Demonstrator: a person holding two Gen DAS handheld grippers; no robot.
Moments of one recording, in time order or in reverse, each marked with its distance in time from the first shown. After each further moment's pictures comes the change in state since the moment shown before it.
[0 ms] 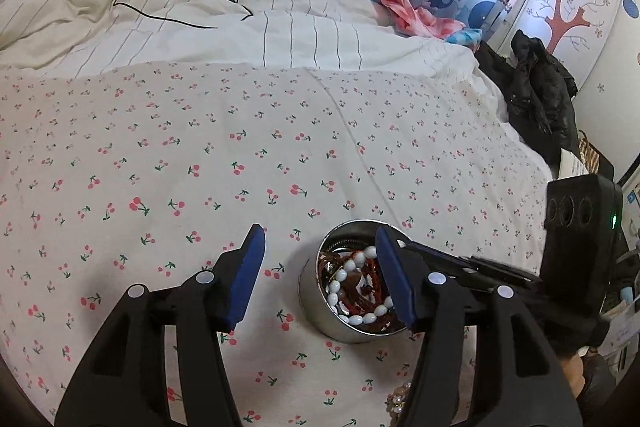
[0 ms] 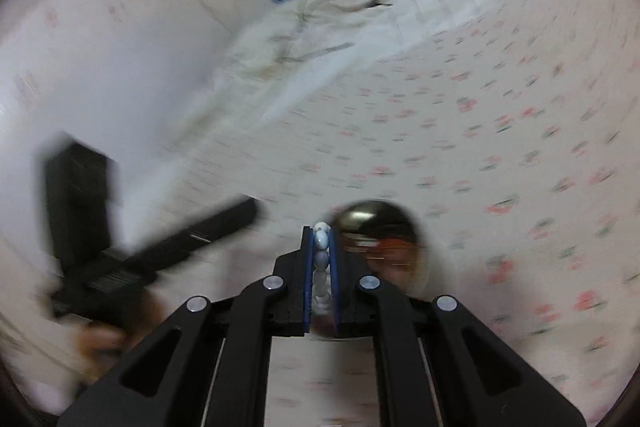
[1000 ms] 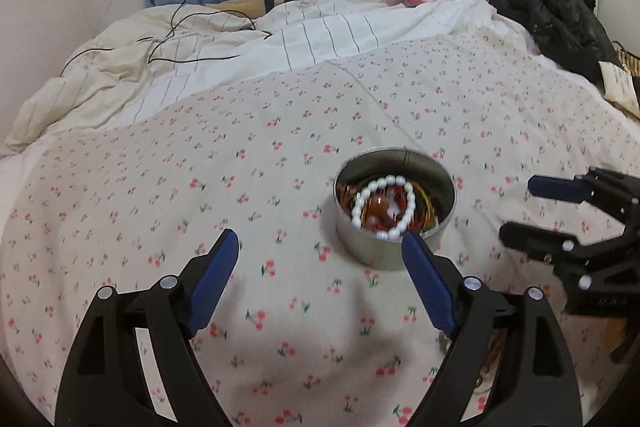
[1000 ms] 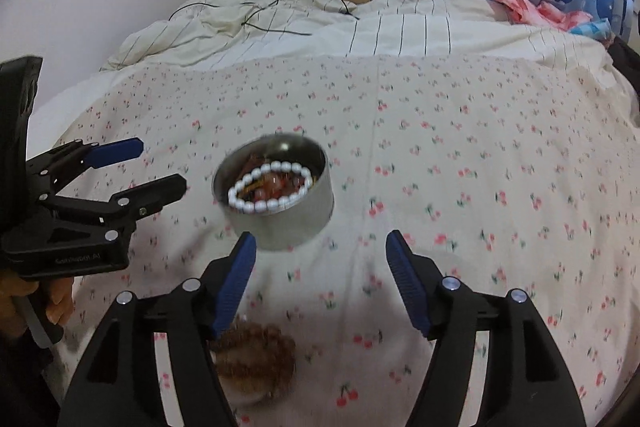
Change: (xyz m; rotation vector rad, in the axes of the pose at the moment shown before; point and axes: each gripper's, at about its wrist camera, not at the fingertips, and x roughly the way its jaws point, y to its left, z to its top) left arm -0.034 -0.051 -0.068 0.251 -0.048 0.321; right arm -0.065 0.003 -0.055 -0.202 0.018 -0.233
